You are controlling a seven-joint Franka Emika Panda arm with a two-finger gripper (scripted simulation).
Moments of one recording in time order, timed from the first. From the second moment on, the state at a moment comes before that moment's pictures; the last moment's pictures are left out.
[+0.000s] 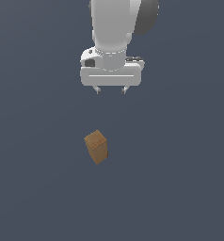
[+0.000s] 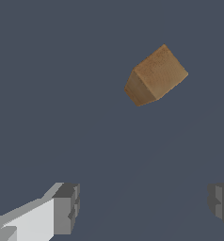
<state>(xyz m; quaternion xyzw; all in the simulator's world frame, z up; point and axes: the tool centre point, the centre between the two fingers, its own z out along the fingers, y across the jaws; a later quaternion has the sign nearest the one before) -0.073 -0.003 0.311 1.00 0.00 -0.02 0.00</state>
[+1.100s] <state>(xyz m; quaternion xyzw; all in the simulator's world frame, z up) -0.056 0.013 0.321 1.00 0.05 0.00 0.01</state>
